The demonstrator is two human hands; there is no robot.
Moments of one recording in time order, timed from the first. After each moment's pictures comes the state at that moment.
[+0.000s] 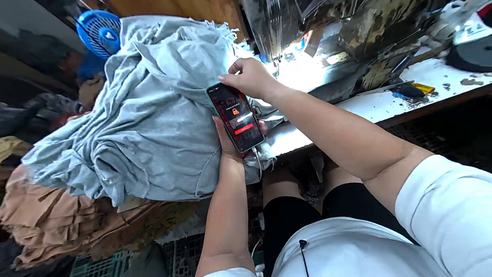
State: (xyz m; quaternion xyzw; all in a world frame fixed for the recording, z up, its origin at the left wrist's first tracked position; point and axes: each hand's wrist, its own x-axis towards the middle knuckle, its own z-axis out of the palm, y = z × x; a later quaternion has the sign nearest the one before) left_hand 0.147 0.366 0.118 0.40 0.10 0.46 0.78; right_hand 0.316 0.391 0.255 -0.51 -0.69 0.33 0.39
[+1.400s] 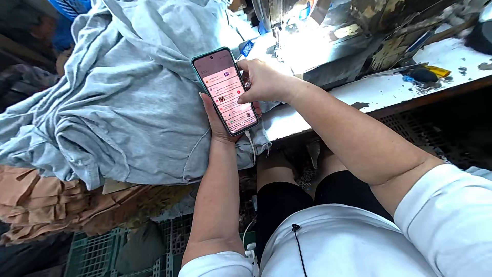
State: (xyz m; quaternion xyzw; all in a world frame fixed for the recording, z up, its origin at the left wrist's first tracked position) left_hand 0.148 0.365 0.120 0.43 0.14 0.52 0.72; right_hand 0.334 0.374 0.210 -0.42 -0.78 0.35 0.30
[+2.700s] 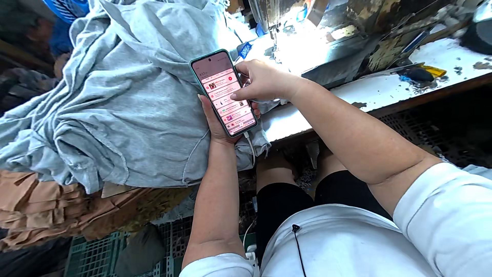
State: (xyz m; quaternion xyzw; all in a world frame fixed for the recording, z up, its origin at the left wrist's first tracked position) left_hand 0.150 0.366 0.122 0.42 0.10 0.48 0.76; right_hand 0.340 0.374 0.215 -0.40 -0.77 0.40 0.29
